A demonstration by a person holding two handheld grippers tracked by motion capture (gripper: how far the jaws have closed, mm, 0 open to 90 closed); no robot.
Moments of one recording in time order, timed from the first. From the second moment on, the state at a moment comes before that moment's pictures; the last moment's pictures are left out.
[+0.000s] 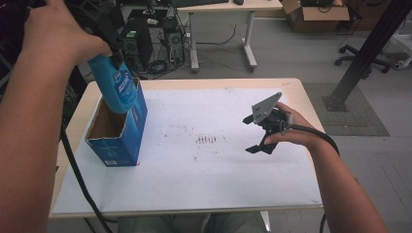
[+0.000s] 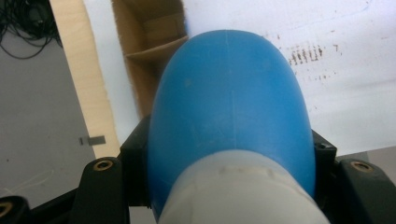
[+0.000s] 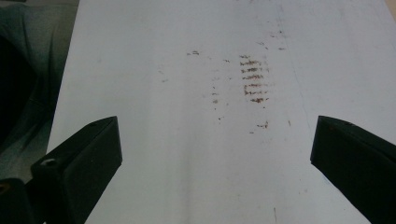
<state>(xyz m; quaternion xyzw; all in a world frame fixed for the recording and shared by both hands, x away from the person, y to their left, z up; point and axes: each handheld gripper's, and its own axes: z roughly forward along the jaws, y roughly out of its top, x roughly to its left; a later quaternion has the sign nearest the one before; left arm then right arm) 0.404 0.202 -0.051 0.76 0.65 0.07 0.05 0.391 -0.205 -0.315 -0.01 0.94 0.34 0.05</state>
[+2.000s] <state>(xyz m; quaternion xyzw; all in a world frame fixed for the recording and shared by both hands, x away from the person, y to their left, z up) 0.421 0.262 -0.127 0.70 0.71 0.08 0.03 0.389 -0.201 -0.282 -0.03 0.98 0.20 0.01</state>
